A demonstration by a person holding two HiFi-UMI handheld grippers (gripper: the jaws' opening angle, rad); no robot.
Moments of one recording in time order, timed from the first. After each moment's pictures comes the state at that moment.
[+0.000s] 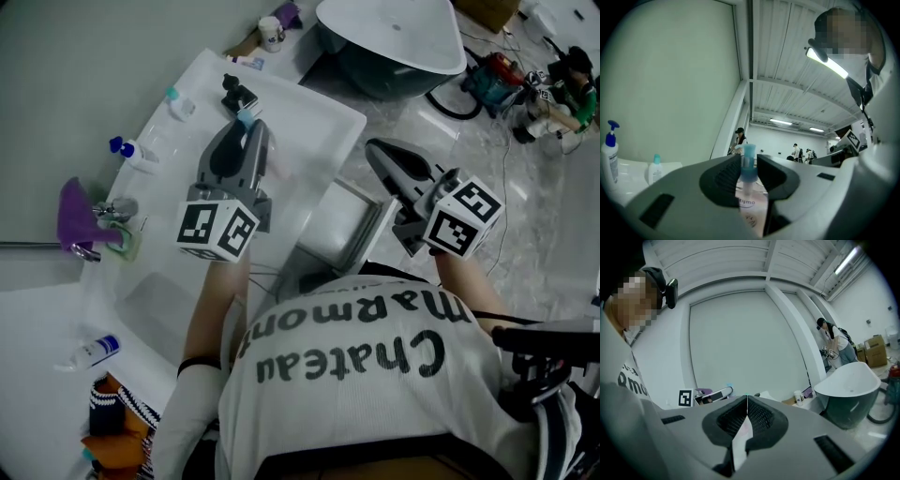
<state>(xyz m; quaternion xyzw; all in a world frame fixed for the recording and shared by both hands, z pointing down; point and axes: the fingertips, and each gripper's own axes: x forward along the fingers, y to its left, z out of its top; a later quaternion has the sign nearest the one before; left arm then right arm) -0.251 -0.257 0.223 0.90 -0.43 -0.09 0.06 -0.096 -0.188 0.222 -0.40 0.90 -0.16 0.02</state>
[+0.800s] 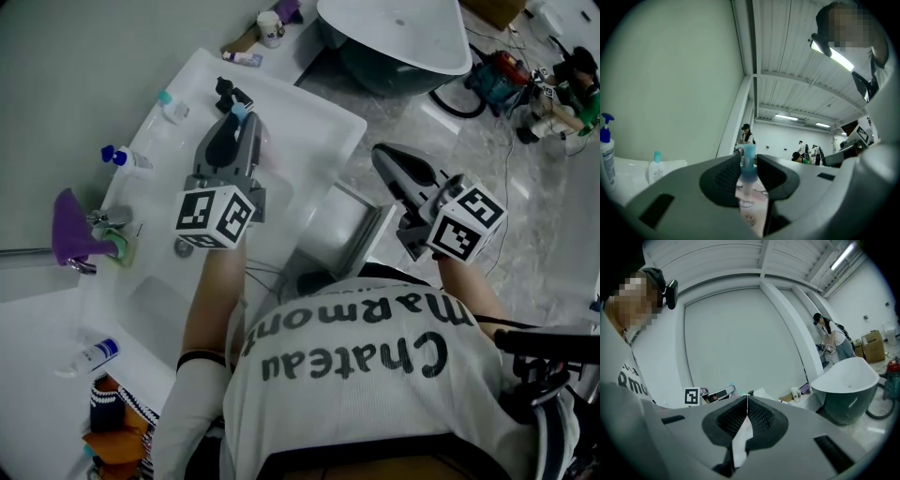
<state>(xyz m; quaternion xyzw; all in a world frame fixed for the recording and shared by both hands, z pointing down) -0.249 -0.307 0.247 0.88 -0.46 -0.07 0.06 -0.074 -0.211 0.241 -0.41 0.89 -0.19 0.01</state>
